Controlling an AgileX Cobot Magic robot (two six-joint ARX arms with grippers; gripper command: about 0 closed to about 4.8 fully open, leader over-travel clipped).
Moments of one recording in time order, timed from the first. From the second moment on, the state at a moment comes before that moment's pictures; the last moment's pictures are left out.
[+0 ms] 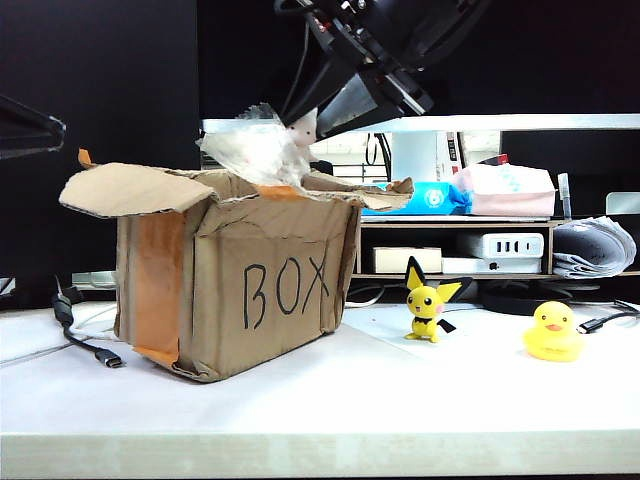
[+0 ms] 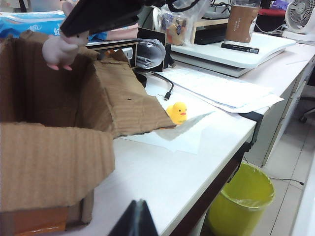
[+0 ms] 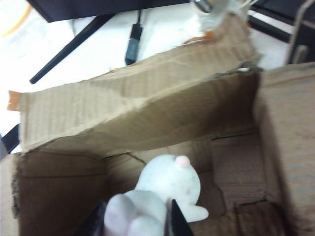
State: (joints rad) left arm -0.85 0.00 0.01 -0.04 0.07 -0.06; right arm 0.62 1.55 1.26 -0.33 -0.35 0.11
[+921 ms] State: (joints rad) left arm -0.85 0.00 0.01 -0.04 0.07 -0.06; right arm 0.62 1.55 1.26 -0.35 -0.35 0.11
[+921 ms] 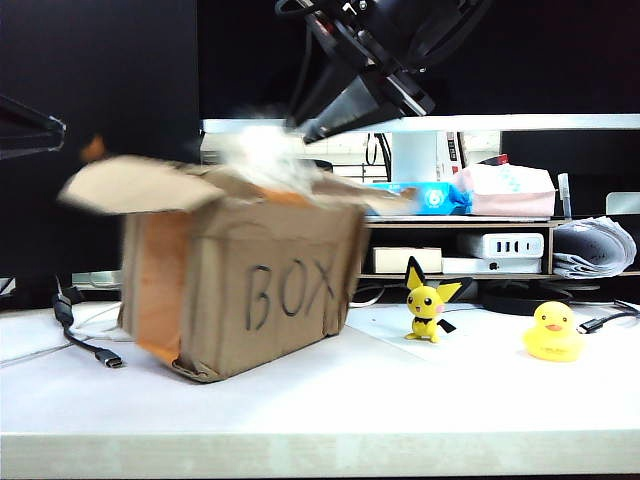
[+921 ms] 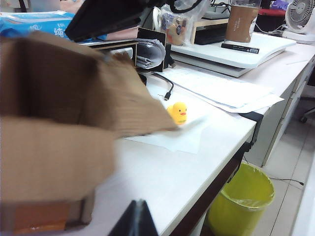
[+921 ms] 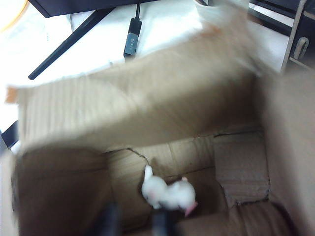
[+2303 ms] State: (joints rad) left arm -0.39 0.00 0.01 -0.04 0.06 -0.06; right arm 0.62 0.73 0.66 -0.12 0.19 -0.02
